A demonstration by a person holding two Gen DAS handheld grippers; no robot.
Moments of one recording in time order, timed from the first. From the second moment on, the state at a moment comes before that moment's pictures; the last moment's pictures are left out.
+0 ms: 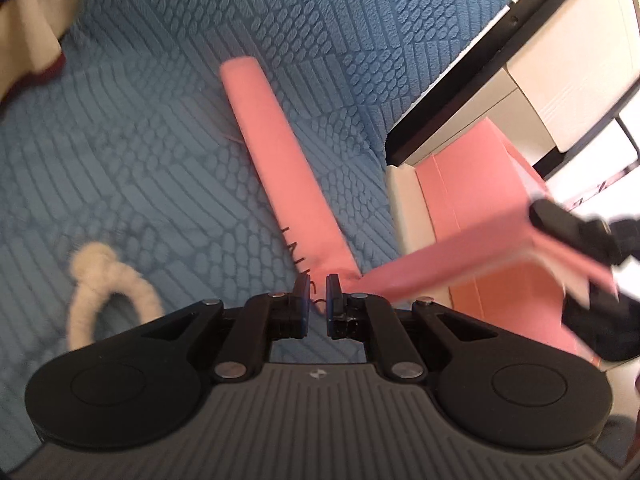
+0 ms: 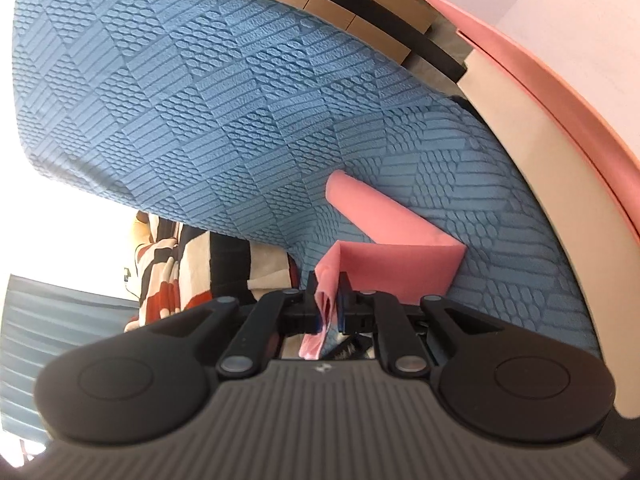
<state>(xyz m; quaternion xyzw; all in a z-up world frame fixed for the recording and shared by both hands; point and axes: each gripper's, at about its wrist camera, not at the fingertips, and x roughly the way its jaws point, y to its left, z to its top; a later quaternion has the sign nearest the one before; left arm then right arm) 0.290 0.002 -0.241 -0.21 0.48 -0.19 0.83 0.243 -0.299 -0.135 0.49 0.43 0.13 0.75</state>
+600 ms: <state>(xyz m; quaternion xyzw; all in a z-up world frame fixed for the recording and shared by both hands) 0.280 -0.022 -0.200 -0.09 0.42 -0.25 0.87 0.296 -0.287 -0.148 0.50 0.44 0.14 0.73</state>
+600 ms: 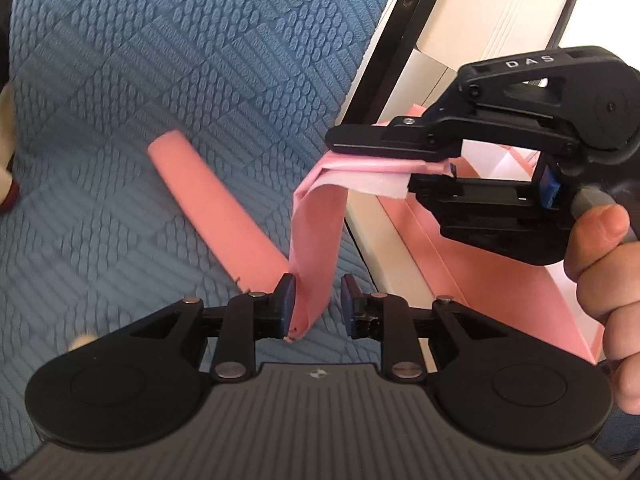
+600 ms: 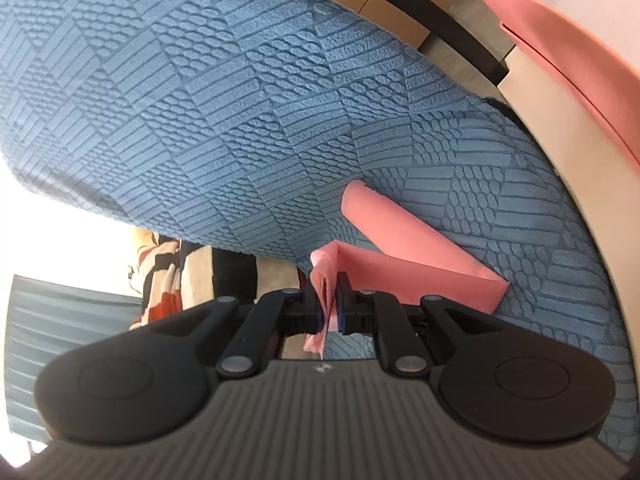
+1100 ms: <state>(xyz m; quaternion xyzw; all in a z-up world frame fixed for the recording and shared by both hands) 0.309 -0.024 -0.212 -0.10 0.43 -0.26 0.86 0.312 -0.286 -0.159 0.51 0.44 0.15 0.72</state>
